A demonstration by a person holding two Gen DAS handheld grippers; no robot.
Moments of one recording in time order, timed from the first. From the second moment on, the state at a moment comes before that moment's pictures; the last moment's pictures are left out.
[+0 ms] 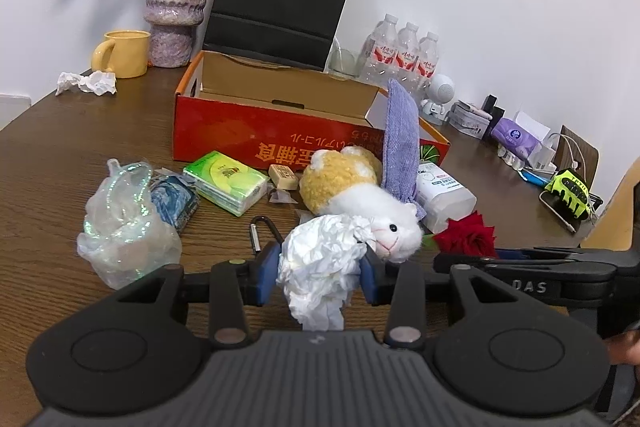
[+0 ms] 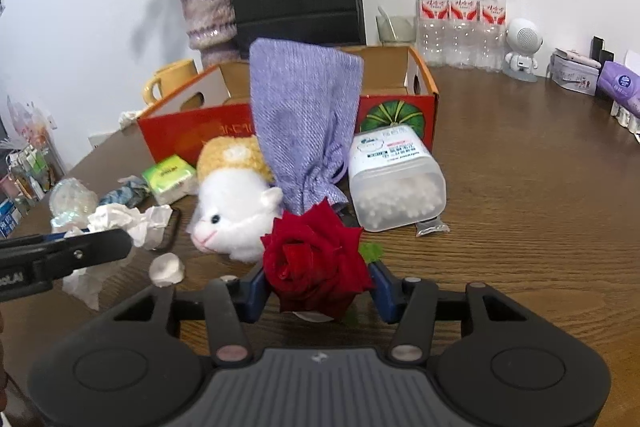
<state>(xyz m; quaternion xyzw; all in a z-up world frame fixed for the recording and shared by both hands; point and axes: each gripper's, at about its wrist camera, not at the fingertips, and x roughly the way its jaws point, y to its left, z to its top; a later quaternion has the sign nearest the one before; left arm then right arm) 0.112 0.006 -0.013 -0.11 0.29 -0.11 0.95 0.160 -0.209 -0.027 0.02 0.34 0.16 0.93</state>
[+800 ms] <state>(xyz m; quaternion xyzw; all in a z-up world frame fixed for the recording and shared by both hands) 0.244 0.025 0.082 -0.12 0.29 -0.11 0.94 0.277 -0.213 0.088 -0.01 0.28 0.18 0.94</state>
